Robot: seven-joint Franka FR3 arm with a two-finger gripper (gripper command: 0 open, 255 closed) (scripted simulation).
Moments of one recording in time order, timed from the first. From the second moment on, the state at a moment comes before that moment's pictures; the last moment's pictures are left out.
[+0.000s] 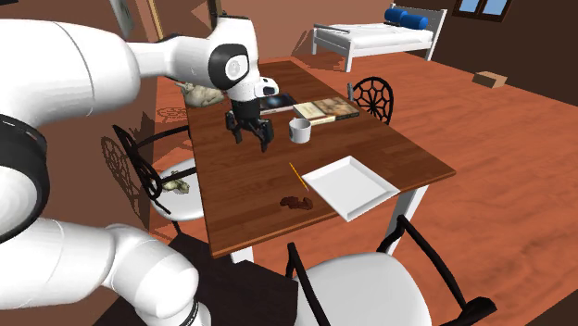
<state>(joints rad) -0.09 -0.53 0.02 -2.31 0.01 1.82 0.01</state>
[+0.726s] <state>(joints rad) -0.21 -0.21 -0.03 -2.23 -0.09 1.92 0.12</state>
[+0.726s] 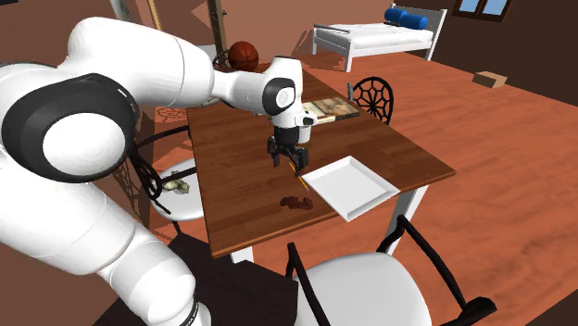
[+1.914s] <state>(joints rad) -0.28 0.01 -0.09 -2.24 -0.16 2.06 0.19</state>
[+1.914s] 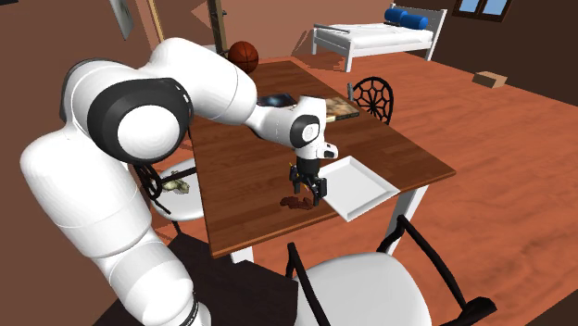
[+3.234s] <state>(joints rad) -0.27 -0.04 -0.09 -2.27 -0.15 2.06 0.51</state>
